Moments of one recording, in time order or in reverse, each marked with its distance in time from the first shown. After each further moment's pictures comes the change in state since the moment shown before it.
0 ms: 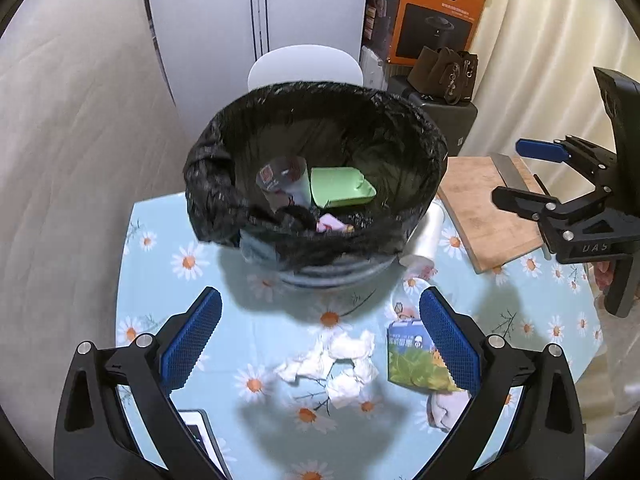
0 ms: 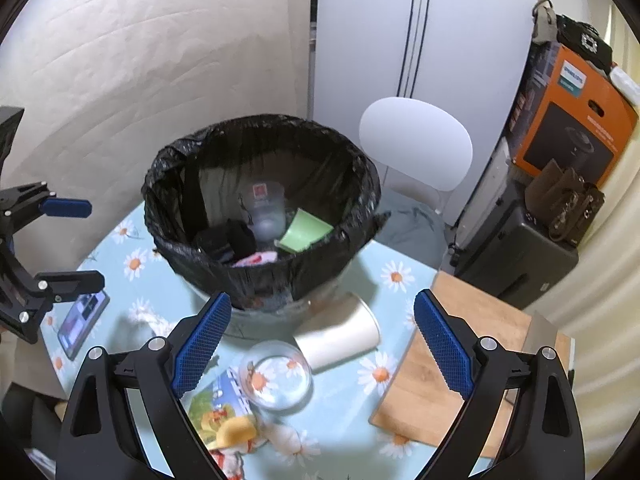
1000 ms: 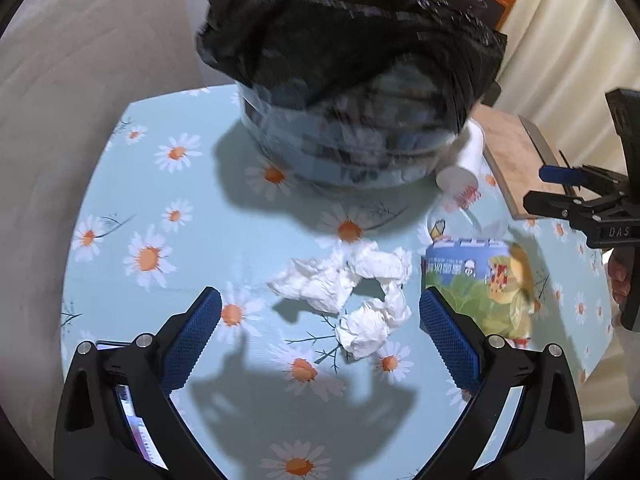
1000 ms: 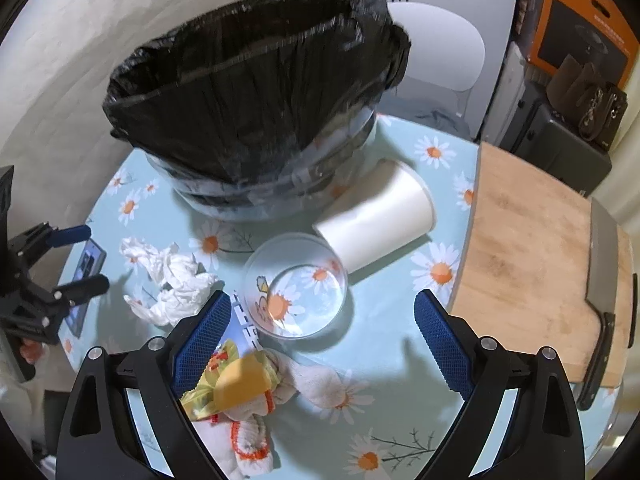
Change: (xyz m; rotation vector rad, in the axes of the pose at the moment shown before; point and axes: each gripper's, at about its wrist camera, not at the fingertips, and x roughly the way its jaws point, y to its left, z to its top) left arm 0.071 0.020 -0.096 -0.104 0.106 -0.018; right arm 0.072 0.008 -0.085 0.157 0.226 0.095
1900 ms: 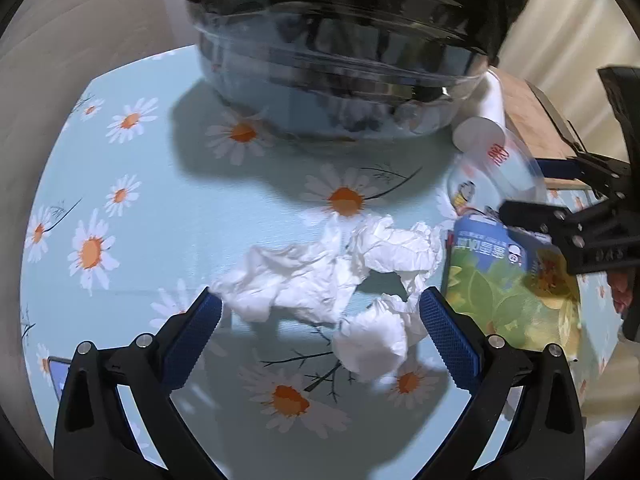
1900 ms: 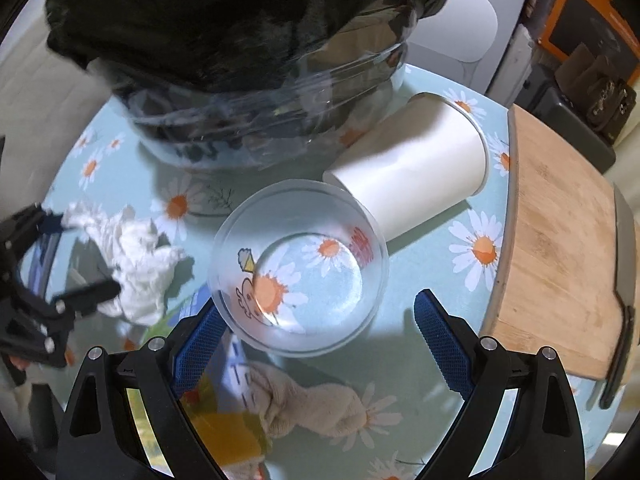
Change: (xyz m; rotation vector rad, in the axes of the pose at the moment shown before) left arm 0.064 -0.006 -0.006 0.034 0.076 -0.040; right arm 0.069 0.017 -0.009 -0.014 0.101 -0.064
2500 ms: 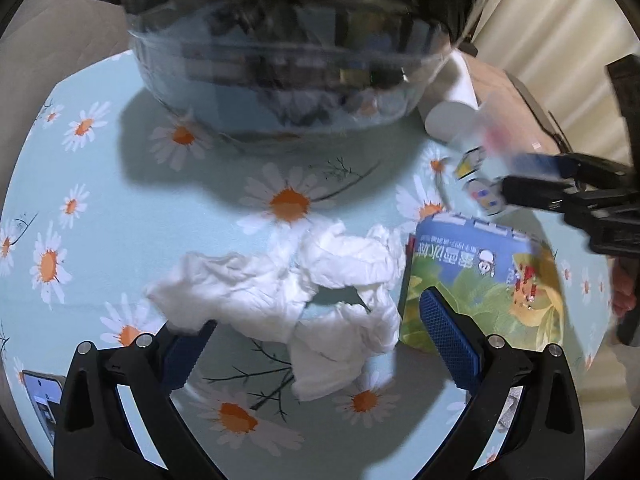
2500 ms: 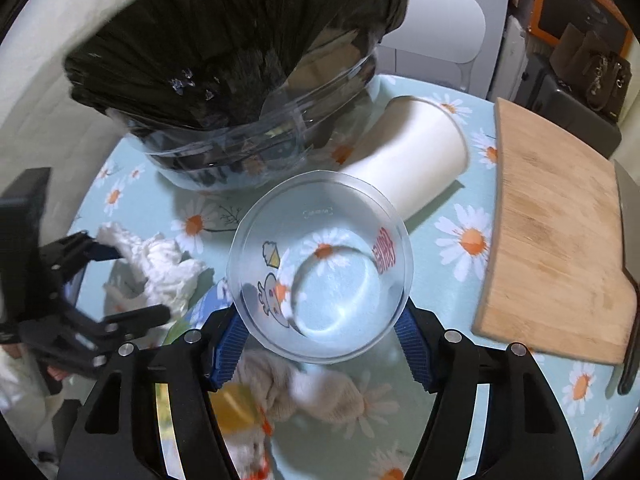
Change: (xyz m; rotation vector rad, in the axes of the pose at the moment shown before) left arm 0.023 -0.034 0.012 0.024 0.034 -0.072; right arm -0.030 -0.023 -0.013 0.066 -0.070 0.090
